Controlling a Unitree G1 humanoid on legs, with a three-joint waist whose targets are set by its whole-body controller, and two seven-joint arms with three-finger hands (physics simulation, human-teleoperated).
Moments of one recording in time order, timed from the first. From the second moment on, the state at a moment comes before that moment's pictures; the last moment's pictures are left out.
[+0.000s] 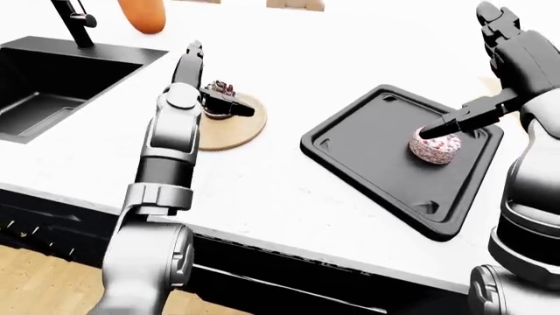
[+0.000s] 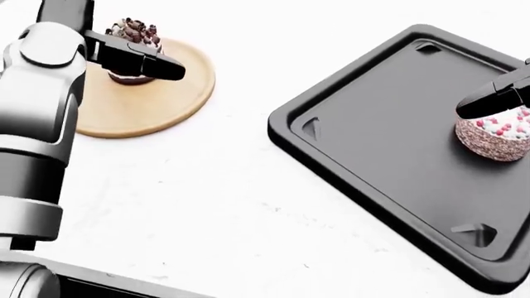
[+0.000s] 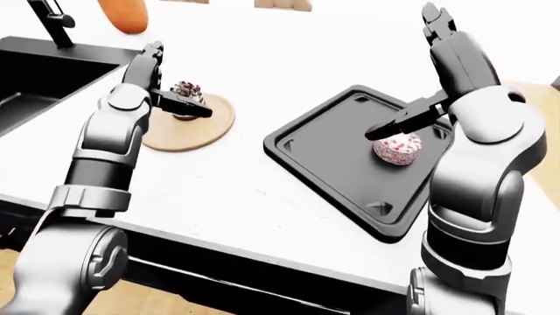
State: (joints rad) left arm -1.15 0.28 0.08 0.67 0.24 0.54 -0.05; right arm -0.76 -0.55 -0.23 -0.29 -0.62 0.80 0.65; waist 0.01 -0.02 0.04
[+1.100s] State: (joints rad) left arm -1.16 0.30 0.05 1.01 0.50 0.19 0.13; right arm -0.69 -0.52 -0.24 -0.28 -0.62 0.74 0.61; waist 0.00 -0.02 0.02
